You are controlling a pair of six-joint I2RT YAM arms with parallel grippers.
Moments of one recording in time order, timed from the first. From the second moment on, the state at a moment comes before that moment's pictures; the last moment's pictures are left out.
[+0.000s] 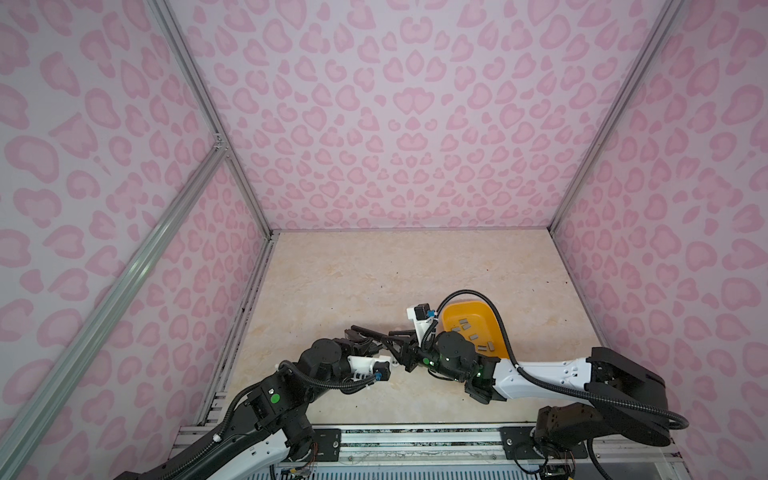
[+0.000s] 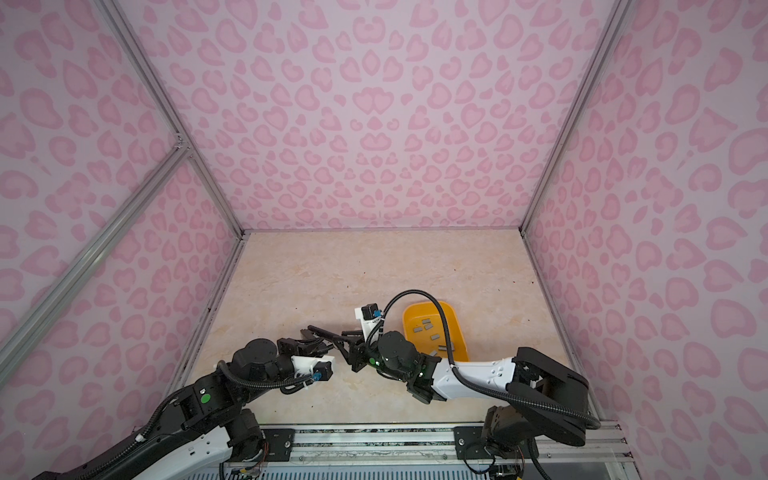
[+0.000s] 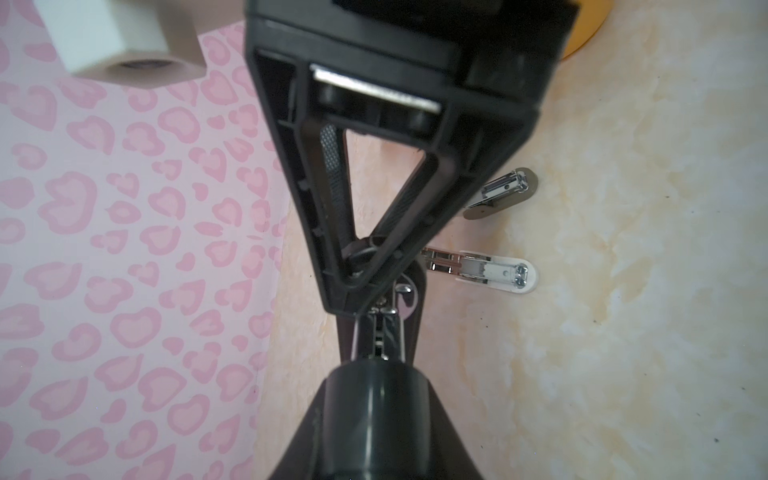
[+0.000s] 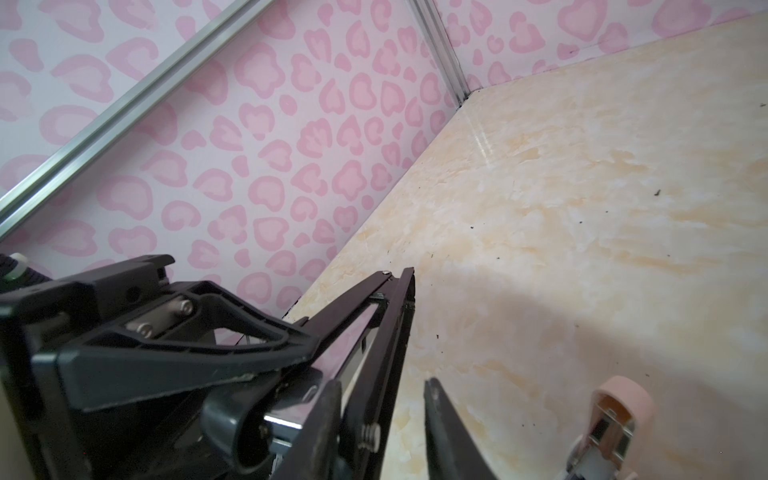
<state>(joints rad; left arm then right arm) -0.88 0.55 0.53 -0.47 -0.13 0.97 1.10 1.45 0.59 0.68 0.06 0.65</state>
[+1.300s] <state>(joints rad) -0.78 0.67 0.66 -0.54 0.07 0.90 0.92 1.20 0.46 0.68 0.02 0.45</state>
